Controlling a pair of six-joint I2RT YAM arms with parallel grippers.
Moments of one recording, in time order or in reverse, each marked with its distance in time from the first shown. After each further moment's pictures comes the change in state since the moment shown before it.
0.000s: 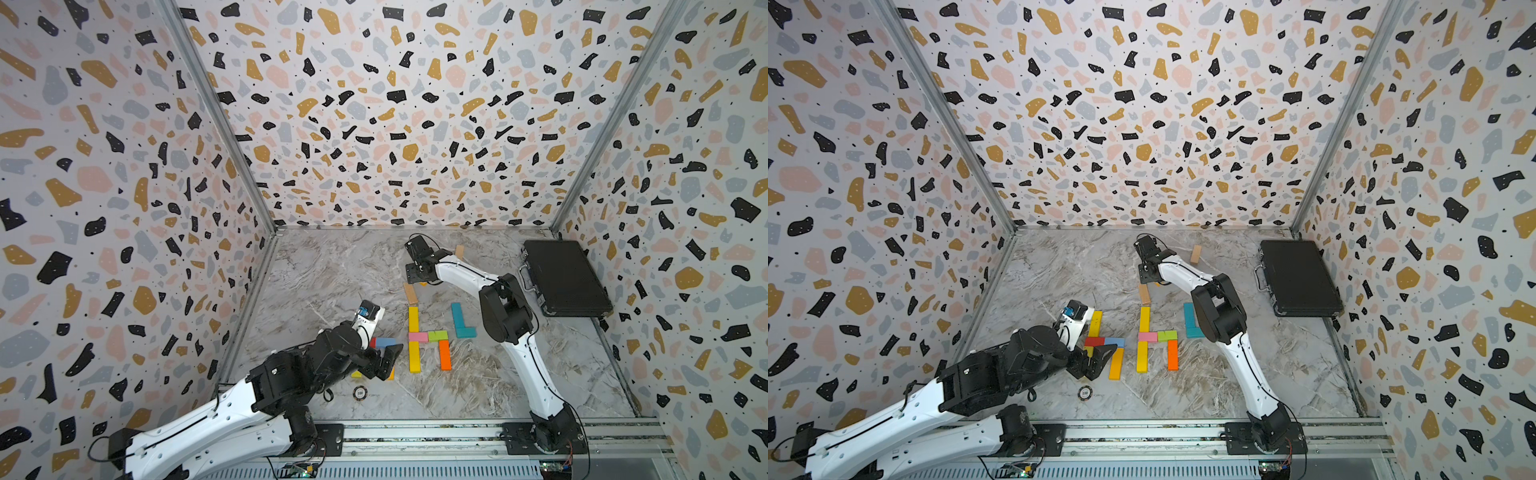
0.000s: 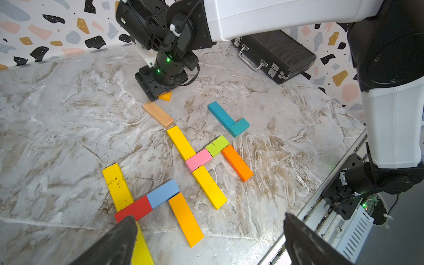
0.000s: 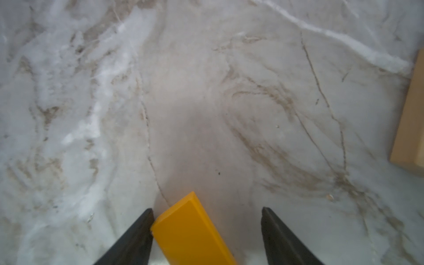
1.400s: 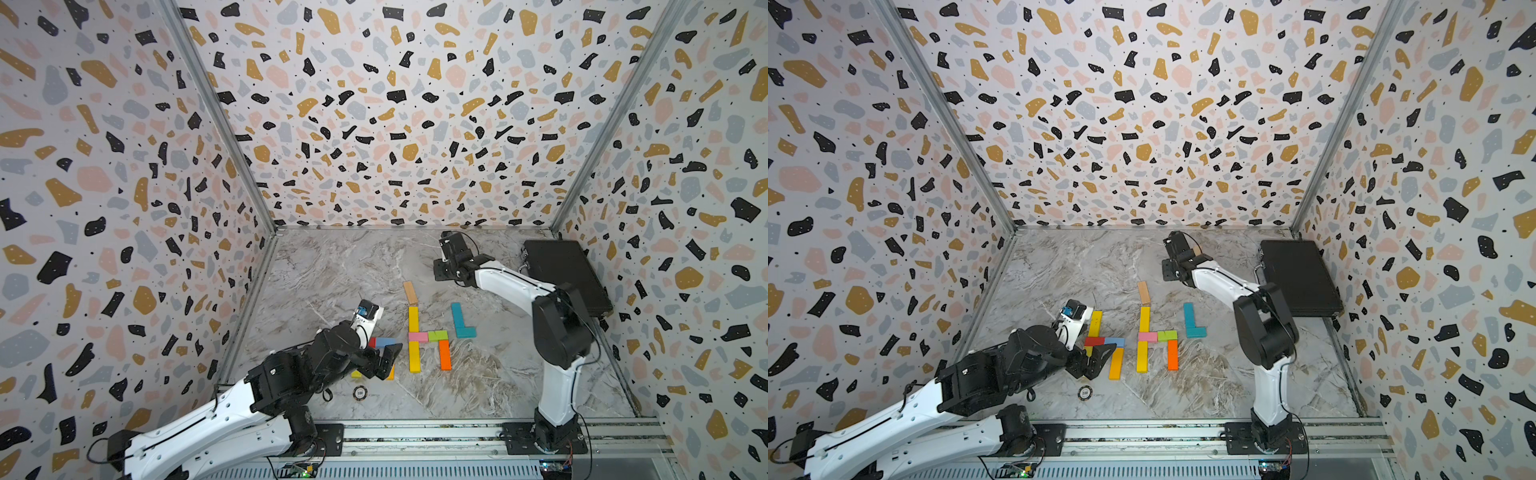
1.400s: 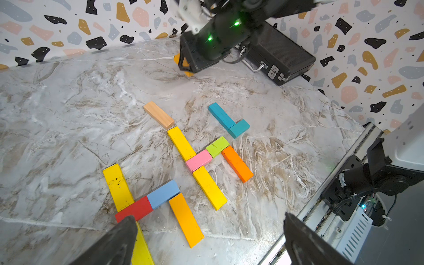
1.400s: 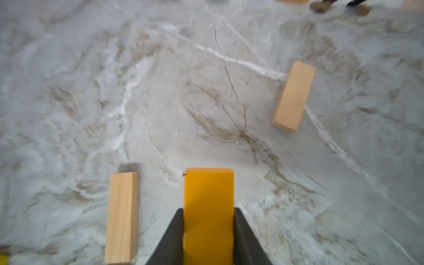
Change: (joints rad) left arm 0.006 -0.012 0.000 0.000 0.003 0.000; right arm -0.085 -0.612 -0.636 0.259 -0.098 -0.032
